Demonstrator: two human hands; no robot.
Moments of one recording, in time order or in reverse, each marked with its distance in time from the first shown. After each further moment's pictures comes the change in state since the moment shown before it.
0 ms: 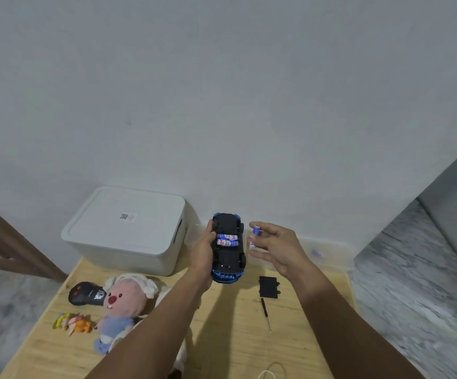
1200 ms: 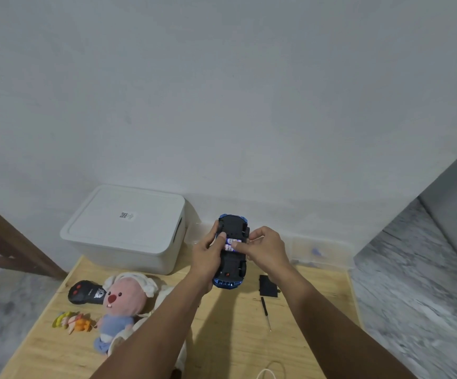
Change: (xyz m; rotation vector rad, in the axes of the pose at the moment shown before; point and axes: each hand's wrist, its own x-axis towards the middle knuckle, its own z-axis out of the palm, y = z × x) left_hand -0.002 -0.008 0.001 0.100 0.045 0.095; right_hand 0.014 0.026 0.020 -0.487 0.161 -0.106
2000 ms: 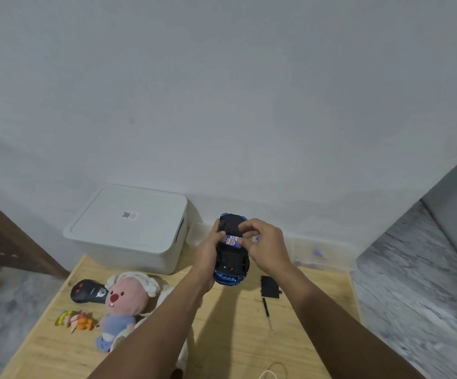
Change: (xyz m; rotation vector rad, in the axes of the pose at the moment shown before) left_hand -0.001 0.010 -0.003 -0.021 -0.174 -0.056; right_hand -0.003 -0.010 0.000 -0.169 0.020 -0.369
